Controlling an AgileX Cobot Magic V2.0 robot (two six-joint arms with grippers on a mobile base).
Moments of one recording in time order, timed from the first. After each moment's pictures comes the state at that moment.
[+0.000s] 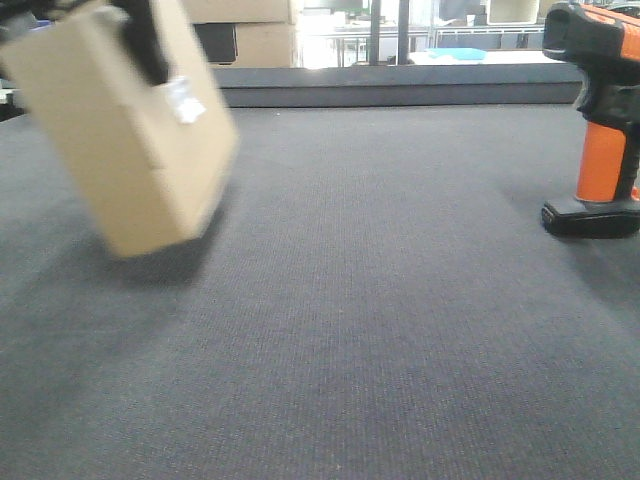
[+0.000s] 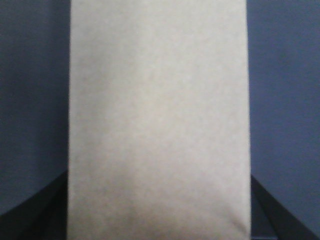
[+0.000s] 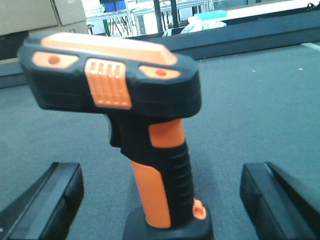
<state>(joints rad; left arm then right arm) -0.30 1.54 -1.30 -0.03 0.81 -0.35 0.09 1.45 -0.22 0.28 -1.11 0.06</state>
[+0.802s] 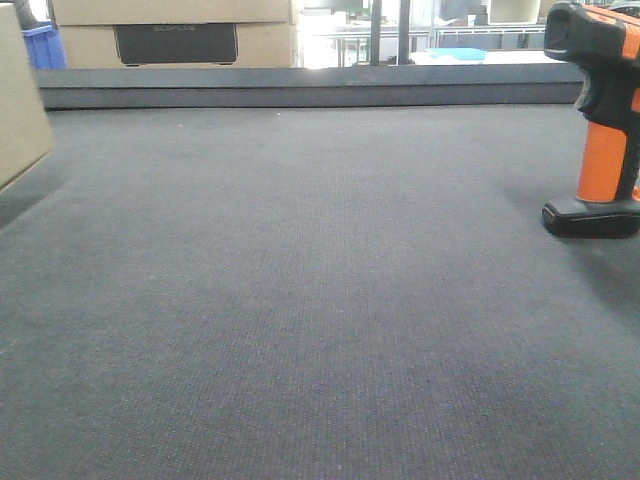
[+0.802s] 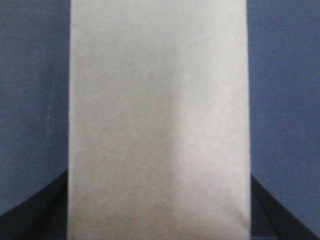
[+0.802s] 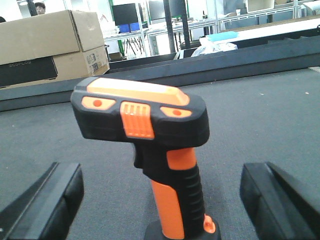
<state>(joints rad) 0.10 1.54 -1.31 -0.02 0.89 0.10 0.09 1.26 -0.18 0.25 -1.04 0.06</state>
